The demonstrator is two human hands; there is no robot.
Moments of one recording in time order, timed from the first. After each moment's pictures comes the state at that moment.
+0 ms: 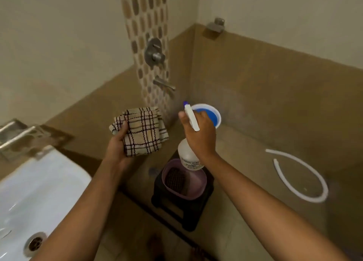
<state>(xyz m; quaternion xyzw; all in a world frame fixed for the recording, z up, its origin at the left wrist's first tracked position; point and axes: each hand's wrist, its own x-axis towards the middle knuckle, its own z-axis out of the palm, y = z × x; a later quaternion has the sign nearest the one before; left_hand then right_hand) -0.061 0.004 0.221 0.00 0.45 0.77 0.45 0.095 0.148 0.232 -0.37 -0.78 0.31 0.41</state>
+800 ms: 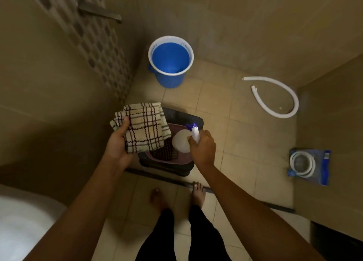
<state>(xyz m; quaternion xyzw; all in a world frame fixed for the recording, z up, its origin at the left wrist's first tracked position) -0.070 0.081 0.058 -0.03 0.51 0.60 0.62 0.145 0.137 -0.018 -0.69 -0.65 0.30 0.16</state>
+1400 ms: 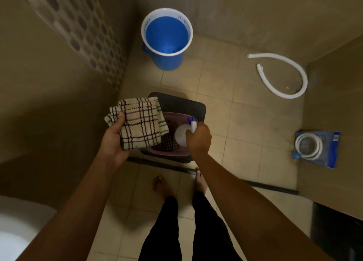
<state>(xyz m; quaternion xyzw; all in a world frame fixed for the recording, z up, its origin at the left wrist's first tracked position) -0.081 0.088 0.011 -0.06 0.52 0.57 0.63 0.122 0.150 -0.072 -0.77 -0.53 0.35 0.07</state>
